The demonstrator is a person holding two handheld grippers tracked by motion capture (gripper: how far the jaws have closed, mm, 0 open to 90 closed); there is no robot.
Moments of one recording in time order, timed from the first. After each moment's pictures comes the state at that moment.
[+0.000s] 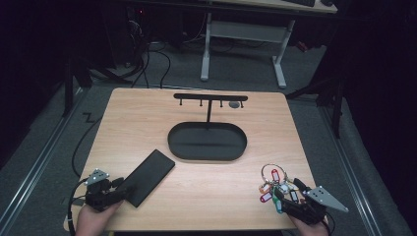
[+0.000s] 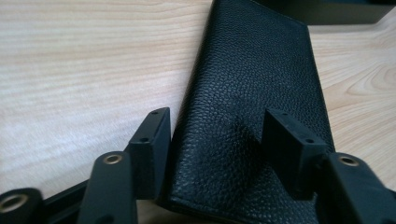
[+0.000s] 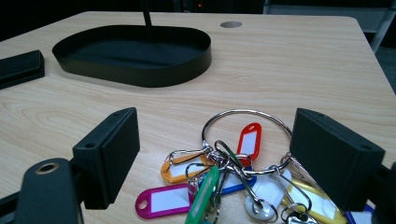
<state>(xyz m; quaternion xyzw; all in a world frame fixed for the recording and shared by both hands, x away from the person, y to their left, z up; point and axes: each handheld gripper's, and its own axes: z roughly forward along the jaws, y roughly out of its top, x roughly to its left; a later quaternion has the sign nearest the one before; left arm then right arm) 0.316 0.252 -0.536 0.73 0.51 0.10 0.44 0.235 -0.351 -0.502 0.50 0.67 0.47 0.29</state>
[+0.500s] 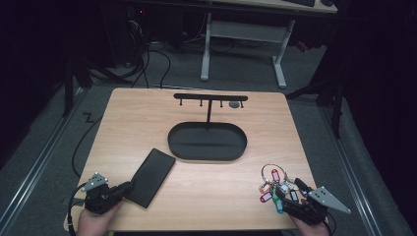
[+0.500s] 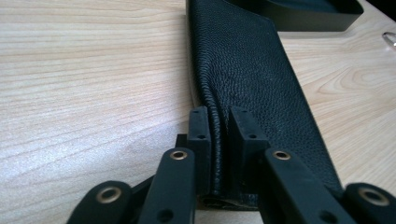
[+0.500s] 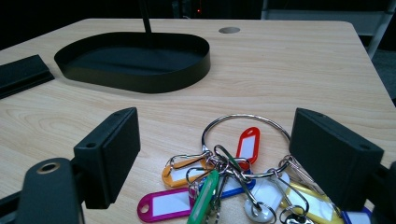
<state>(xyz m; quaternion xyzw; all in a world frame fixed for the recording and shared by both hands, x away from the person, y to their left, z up) 0.306 0.252 -0.534 0.73 0.50 0.09 0.47 0.233 -0.353 -0.499 0.50 0.66 0.48 0.30</state>
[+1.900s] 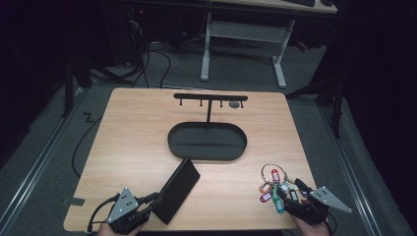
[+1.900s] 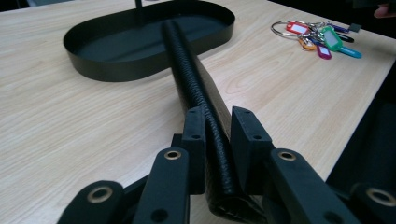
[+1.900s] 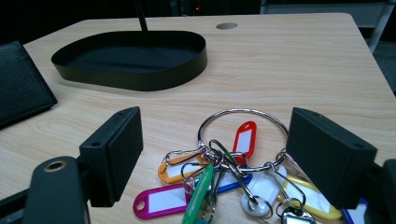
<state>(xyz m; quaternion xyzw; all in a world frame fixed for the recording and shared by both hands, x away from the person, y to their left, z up) 0.245 0.164 -0.486 0.79 0.31 0.16 0.50 0.234 -0.357 -0.503 0.51 0.65 0.48 0.28</state>
